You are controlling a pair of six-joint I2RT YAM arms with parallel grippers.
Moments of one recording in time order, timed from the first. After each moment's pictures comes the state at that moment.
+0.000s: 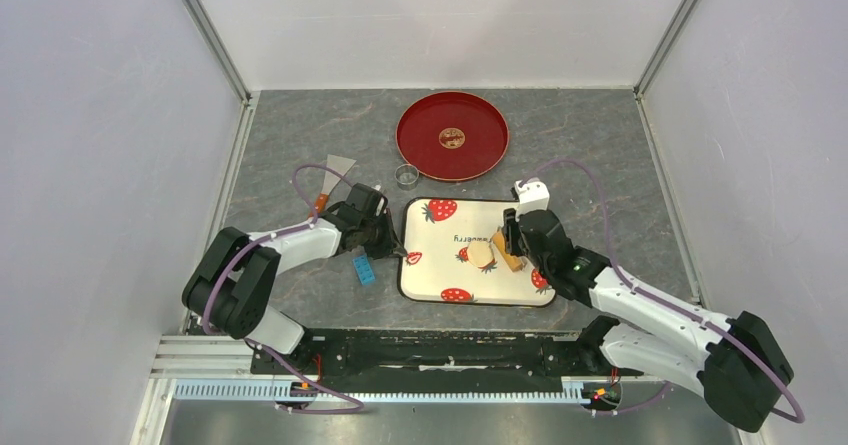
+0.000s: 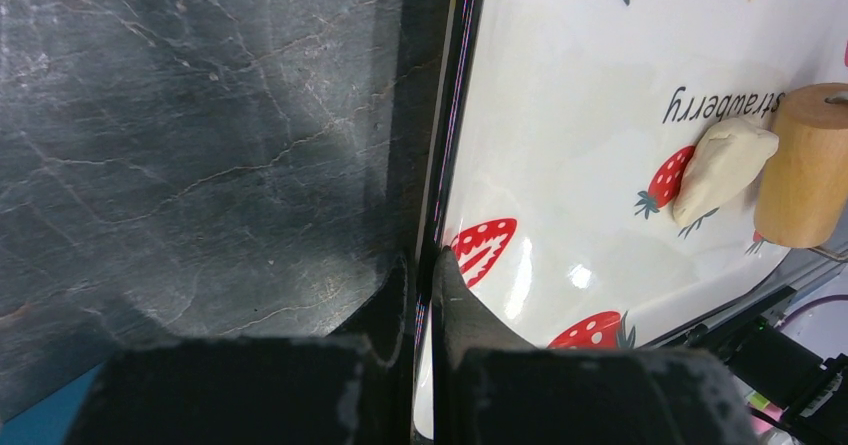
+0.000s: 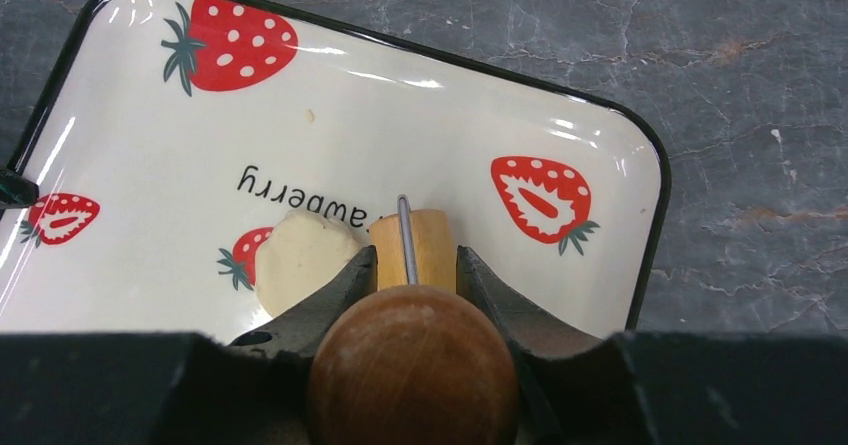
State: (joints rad) left arm -0.51 1.51 0.67 -0.17 0.22 -0.73; right arm 0.74 0.98 0.47 -0.04 0.40 0.27
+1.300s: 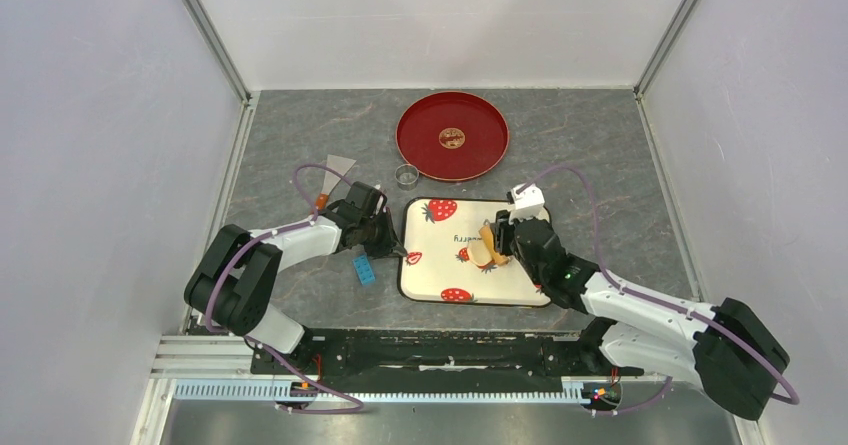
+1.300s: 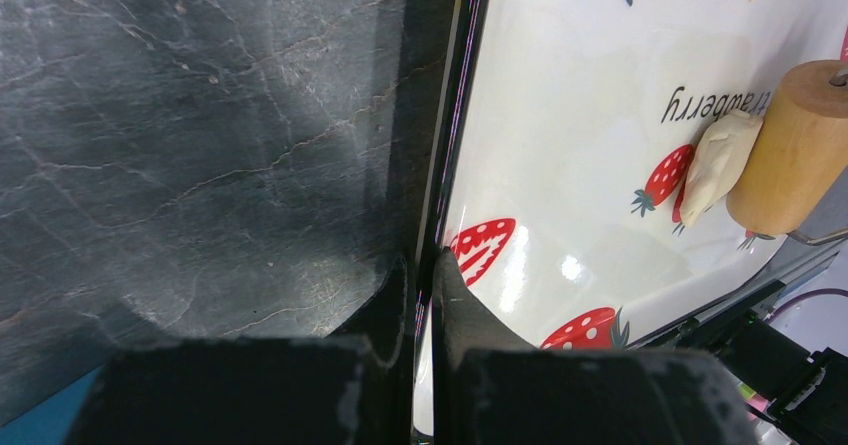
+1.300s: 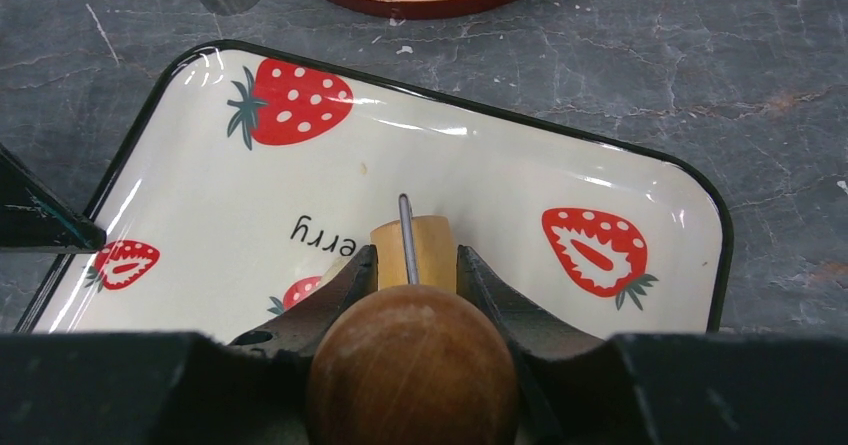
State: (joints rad) left arm -0.49 1.53 0.68 -0.18 0.25 -0.73; right arm 0.81 1.04 0.41 0.20 0.43 0.29
